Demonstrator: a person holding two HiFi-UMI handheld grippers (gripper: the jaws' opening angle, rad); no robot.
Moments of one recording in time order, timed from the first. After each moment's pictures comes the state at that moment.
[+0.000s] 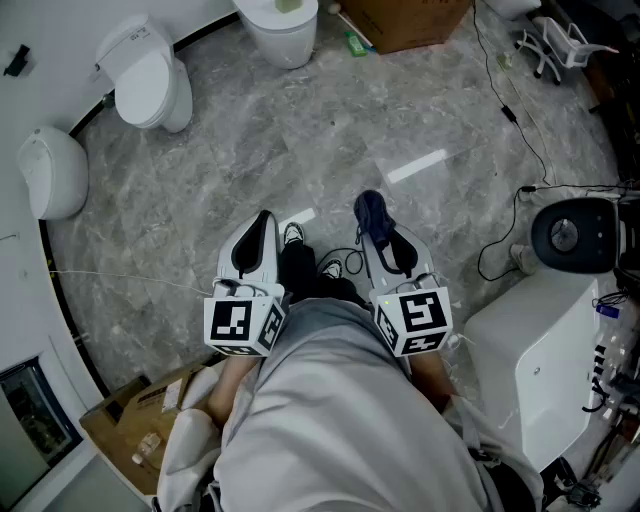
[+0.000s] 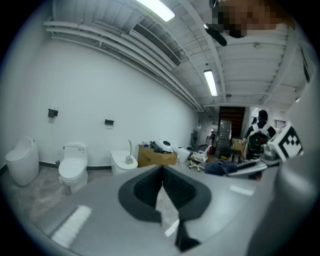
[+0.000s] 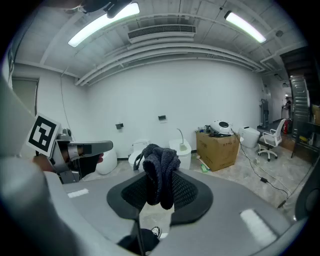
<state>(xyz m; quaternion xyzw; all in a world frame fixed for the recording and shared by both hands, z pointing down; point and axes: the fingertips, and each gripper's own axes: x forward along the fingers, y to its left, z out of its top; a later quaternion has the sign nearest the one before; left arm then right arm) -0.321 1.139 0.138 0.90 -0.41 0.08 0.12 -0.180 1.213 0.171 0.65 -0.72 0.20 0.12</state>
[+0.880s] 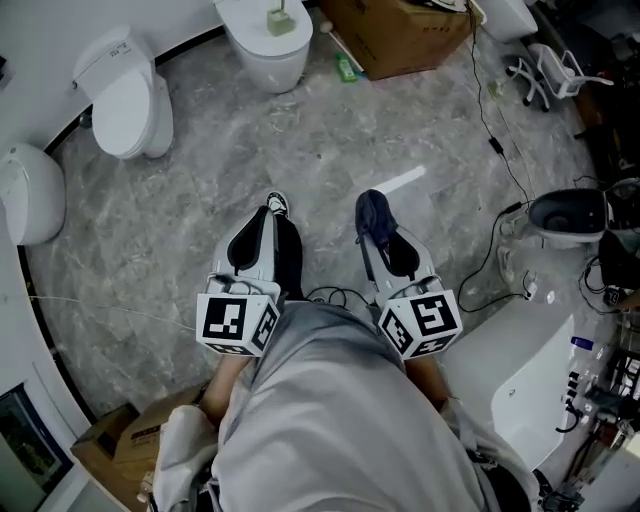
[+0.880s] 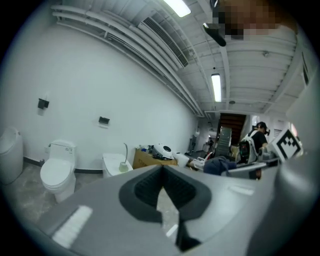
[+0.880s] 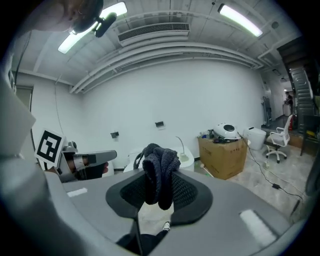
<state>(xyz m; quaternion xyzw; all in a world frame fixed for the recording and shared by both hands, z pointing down) -0.261 0.937 0.147 0.91 -0.39 0.06 0.14 -0.121 1.014 0.164 0.65 -0.73 0.20 0.08</state>
